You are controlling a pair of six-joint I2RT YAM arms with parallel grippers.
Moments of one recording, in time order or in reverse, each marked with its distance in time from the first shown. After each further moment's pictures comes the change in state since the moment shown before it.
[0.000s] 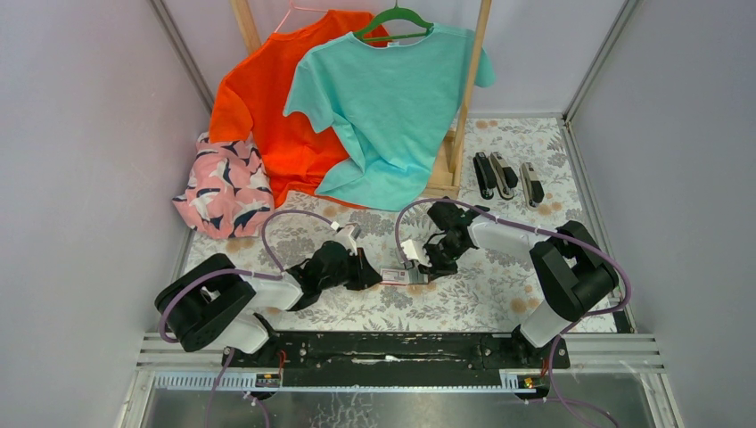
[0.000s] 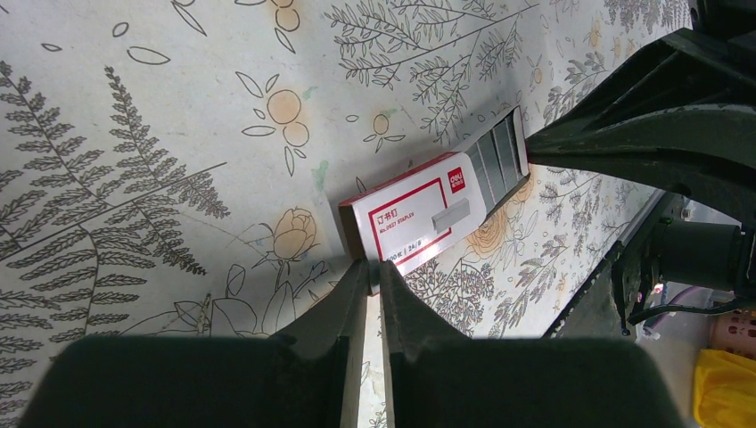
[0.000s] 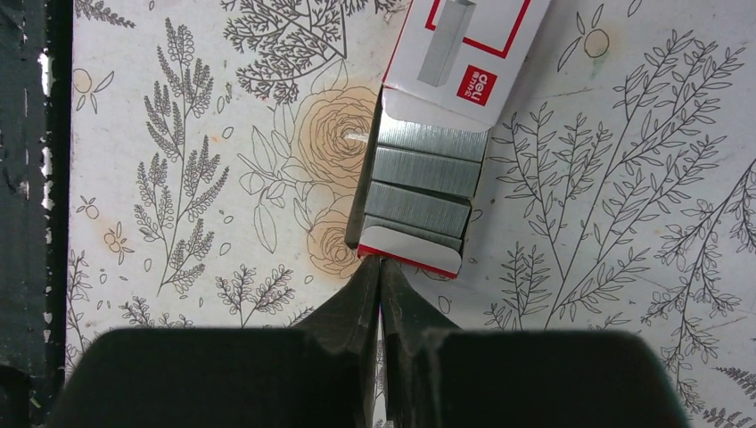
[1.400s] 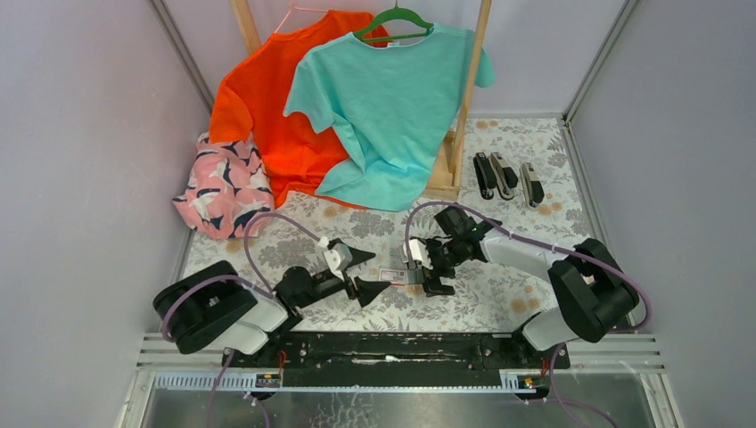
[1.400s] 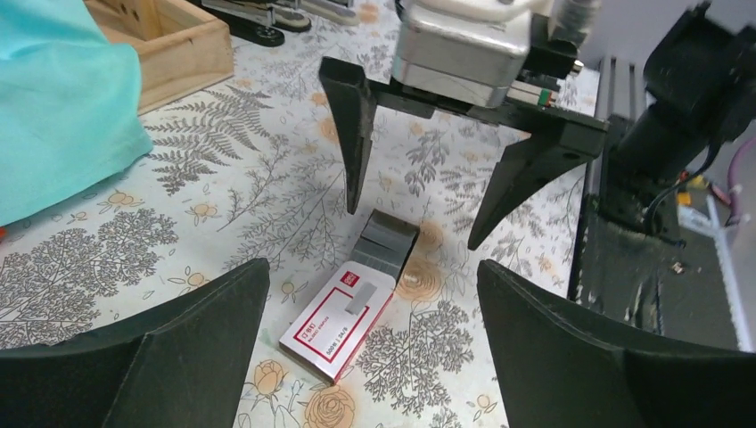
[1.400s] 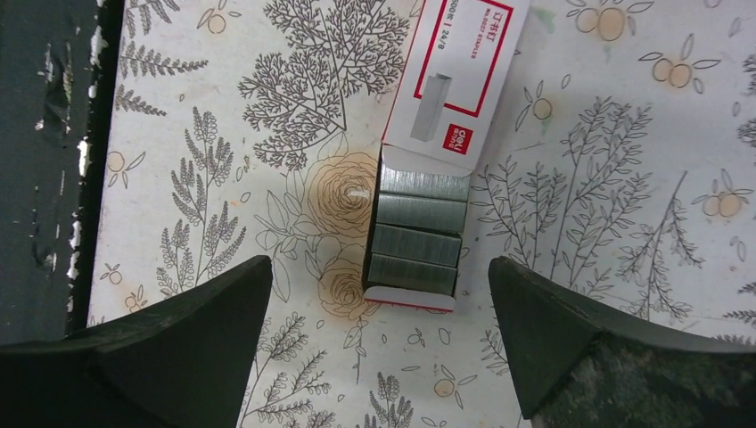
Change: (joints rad) left arm -0.033 -0.046 -0.269 0.863 0.082 0.579; right arm -0.004 -0.154 -0.135 0.193 -0.111 0.120
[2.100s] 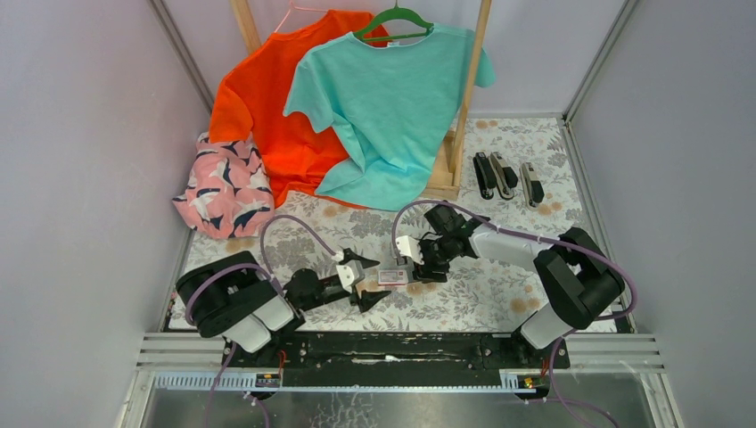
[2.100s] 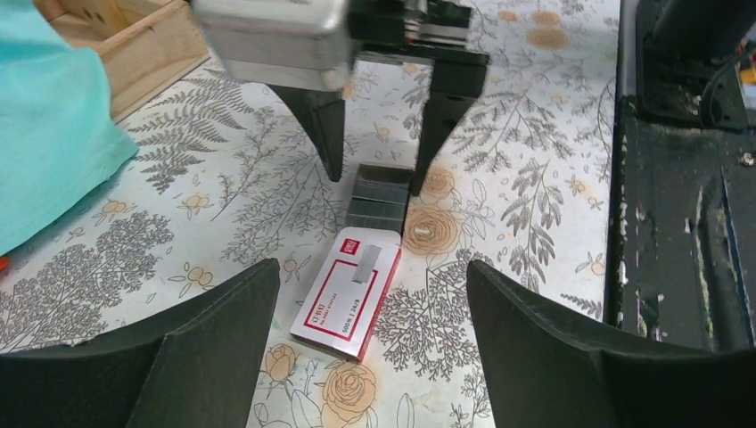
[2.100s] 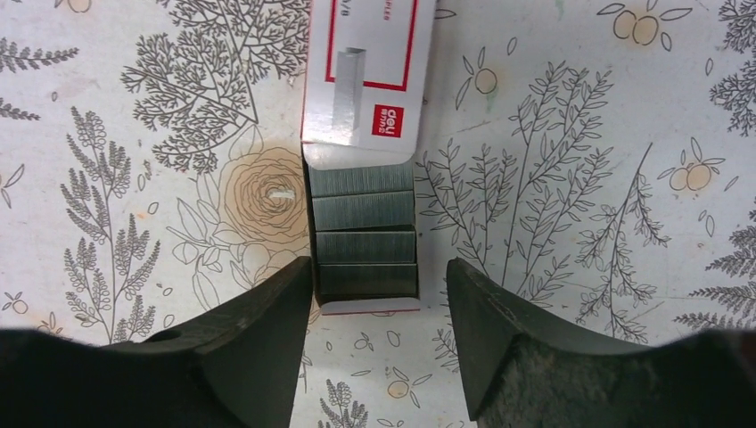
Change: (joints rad) left arm -0.057 0.165 0.000 0.064 0.022 0.248; right arm 0.048 0.101 0.046 0.064 0.163 0.067
